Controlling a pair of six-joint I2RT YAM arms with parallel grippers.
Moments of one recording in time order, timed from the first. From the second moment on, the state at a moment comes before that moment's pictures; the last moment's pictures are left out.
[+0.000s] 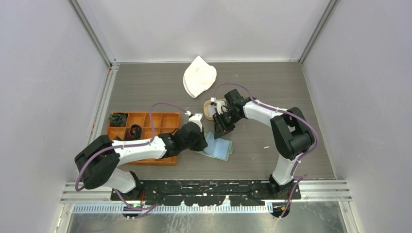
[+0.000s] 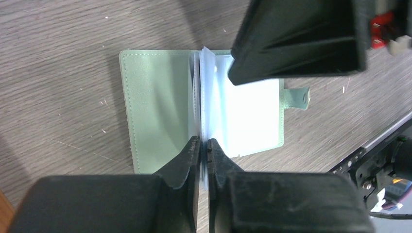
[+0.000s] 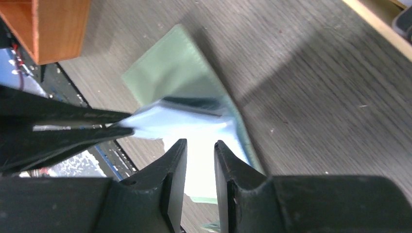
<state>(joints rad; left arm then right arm) -0.96 1.44 0.68 0.05 -0.11 -0.70 0.49 1.78 1.11 -0.56 -0.66 -0.01</state>
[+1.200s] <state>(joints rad) -1.03 1.53 0.79 -0.09 -0.19 -0.63 0.48 1.87 1.13 -0.59 -0.59 0.00</state>
